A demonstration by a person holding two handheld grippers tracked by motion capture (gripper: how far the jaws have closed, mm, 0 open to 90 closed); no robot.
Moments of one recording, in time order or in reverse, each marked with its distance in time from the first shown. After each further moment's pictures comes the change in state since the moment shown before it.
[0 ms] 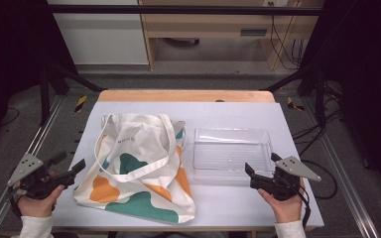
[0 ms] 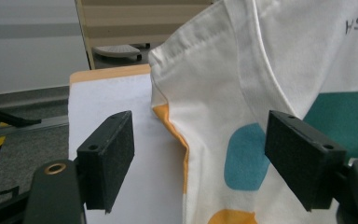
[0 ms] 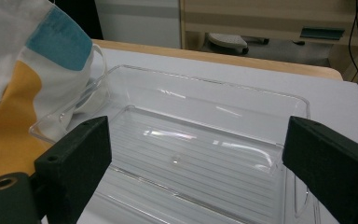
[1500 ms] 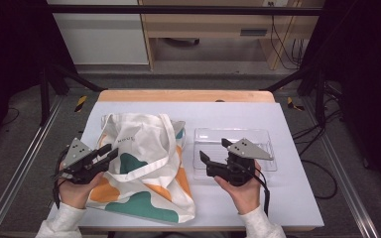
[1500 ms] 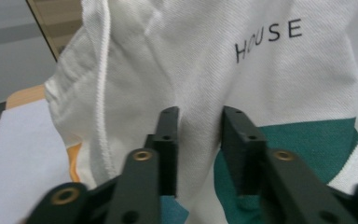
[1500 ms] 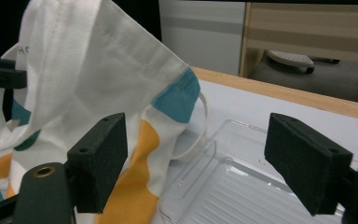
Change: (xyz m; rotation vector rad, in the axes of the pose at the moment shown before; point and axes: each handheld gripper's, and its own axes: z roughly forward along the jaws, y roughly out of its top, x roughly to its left) left arm -0.074 0.026 0.061 0.118 -0.082 0.141; right arm 0.096 0.057 0.043 -0.029 0.218 -0.049
